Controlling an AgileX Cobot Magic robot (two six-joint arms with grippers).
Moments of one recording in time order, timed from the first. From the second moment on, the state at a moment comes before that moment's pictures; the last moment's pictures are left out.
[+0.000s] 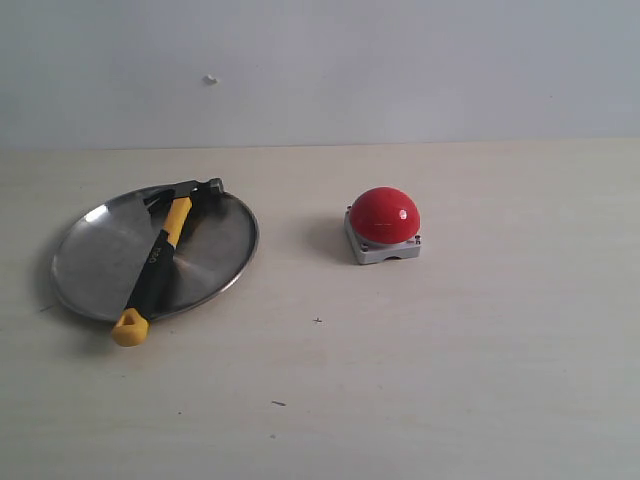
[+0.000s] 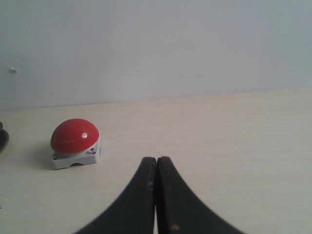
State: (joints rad) left arm 0.06 0.01 0.00 0.08 0.32 -0.11; right arm 0.08 0.01 0.00 -0.05 0.23 0.16
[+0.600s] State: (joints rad) left arm 0.06 0.01 0.00 0.08 0.32 -0.11; right arm 0.08 0.01 0.00 -0.05 0.29 0.16
